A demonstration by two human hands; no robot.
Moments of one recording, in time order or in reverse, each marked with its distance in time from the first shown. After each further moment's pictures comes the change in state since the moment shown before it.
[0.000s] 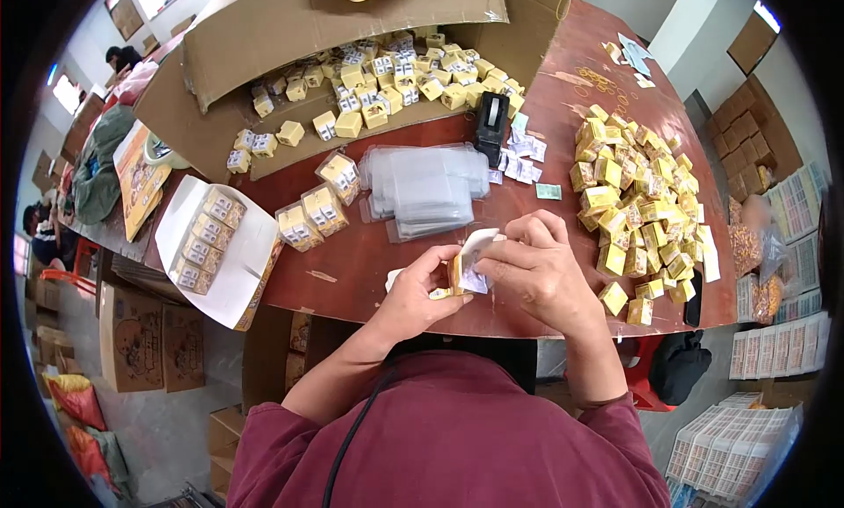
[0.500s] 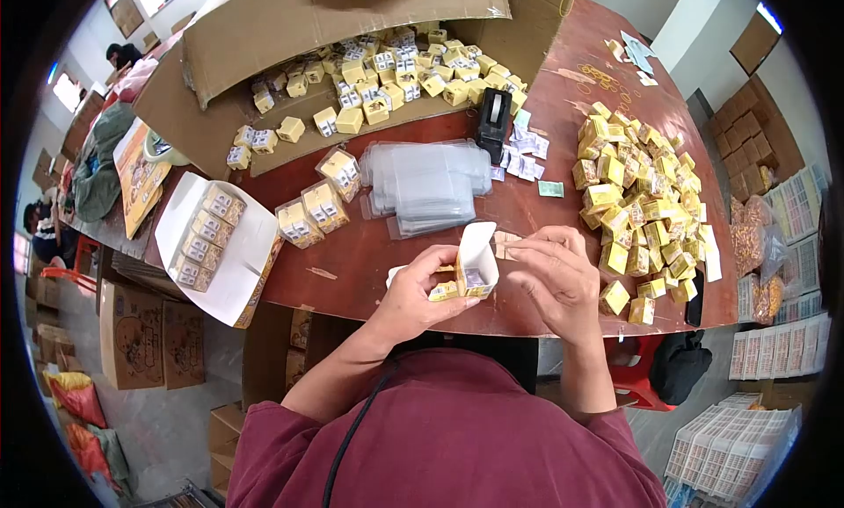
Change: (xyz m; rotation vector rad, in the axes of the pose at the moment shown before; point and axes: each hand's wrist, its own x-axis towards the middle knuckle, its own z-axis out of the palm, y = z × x) left_hand -0.002 0.008 -0.002 0.016 -0.036 0.051; right_hand -0.033 -0.005 0.013 0.268 0.298 0.334
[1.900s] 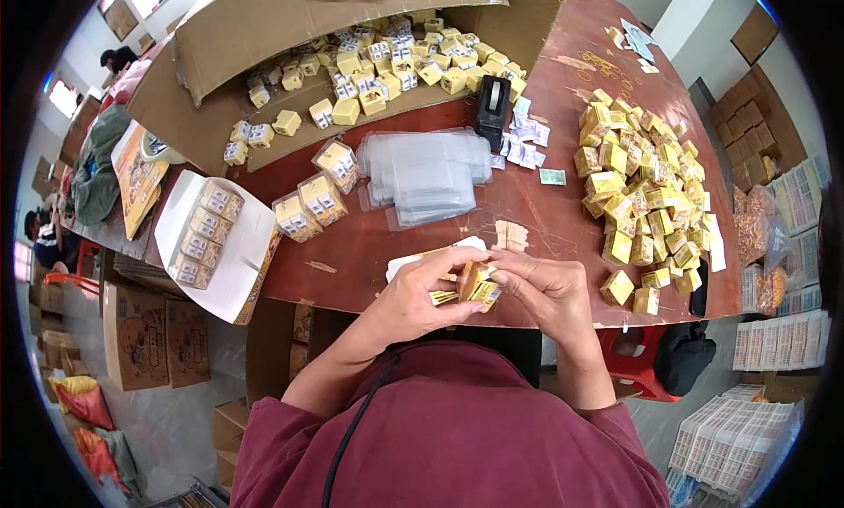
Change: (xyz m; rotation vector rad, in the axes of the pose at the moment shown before) left_hand -0.002 0.023 0.002 0.294 -0.122 0.137; right_hand -0.017 -0.010 0.016 0.395 -0.114 0.329
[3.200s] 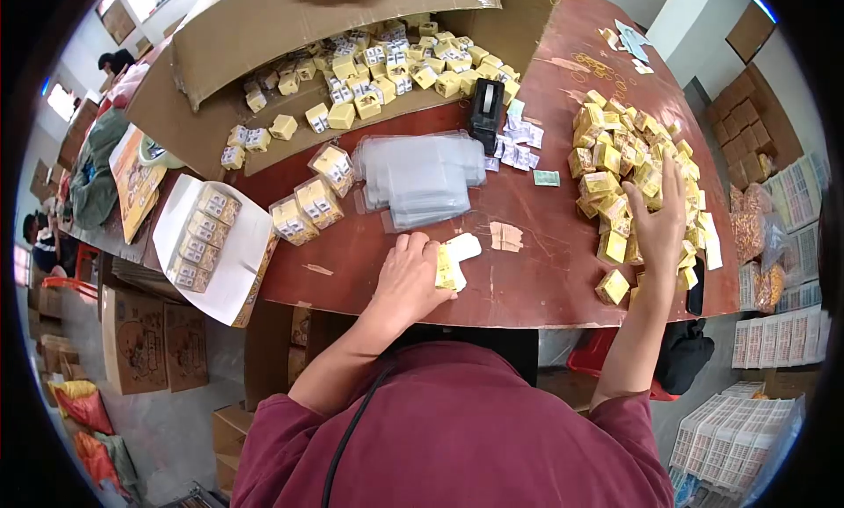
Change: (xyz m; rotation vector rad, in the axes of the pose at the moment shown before) left_hand 0.010 -0.037 0.004 0.955 0.000 -0.347; right_hand 0.038 0.037 -0.151 -1.007 0.538 -0.081
